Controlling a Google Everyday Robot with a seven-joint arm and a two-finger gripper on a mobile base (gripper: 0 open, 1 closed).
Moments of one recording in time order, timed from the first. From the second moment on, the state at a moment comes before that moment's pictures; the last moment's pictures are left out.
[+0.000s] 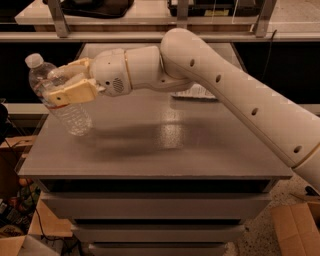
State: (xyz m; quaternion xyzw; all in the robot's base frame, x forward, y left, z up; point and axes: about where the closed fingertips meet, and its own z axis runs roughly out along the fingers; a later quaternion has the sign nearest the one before) arm 0.507 0.204 0.973 -0.58 0.46 0.49 0.47
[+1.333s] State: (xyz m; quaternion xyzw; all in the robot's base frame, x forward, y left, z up) arm 0.509 0.208 0.965 -0.56 0.46 0.50 0.47
